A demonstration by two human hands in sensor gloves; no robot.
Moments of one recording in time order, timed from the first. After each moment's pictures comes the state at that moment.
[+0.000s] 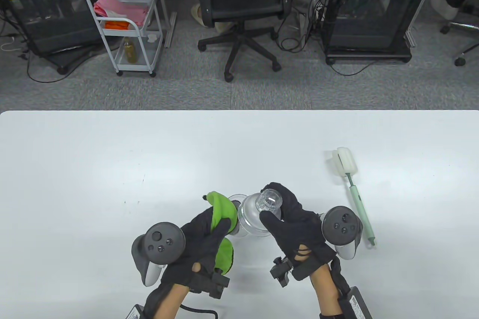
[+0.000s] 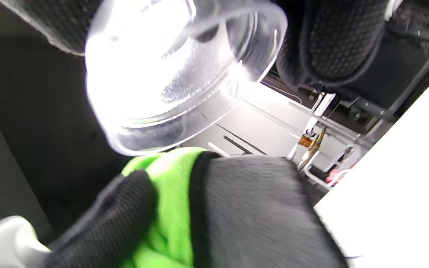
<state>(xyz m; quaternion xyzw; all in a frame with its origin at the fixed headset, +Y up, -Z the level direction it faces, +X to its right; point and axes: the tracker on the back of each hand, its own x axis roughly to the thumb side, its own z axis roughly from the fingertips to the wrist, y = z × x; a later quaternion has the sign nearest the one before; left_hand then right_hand) -0.153 -0.653 -0.231 0.08 -0.10 0.48 0.87 0.121 -0.647 -0.258 0.22 -0.08 0.82 0.52</state>
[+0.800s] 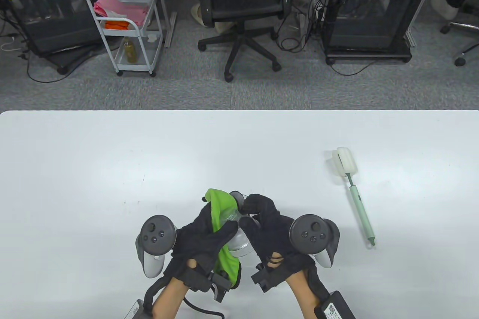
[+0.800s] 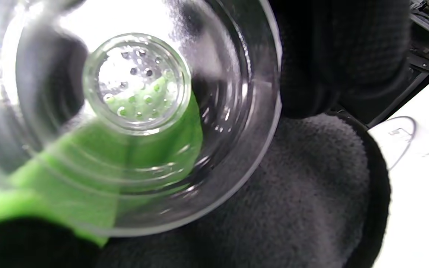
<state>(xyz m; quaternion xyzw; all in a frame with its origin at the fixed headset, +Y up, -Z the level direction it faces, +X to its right) -0.148 -0.668 -0.244 0.02 -0.16 0.59 0.79 0.082 -0.654 -0.249 0.21 -0.09 0.84 0.50</state>
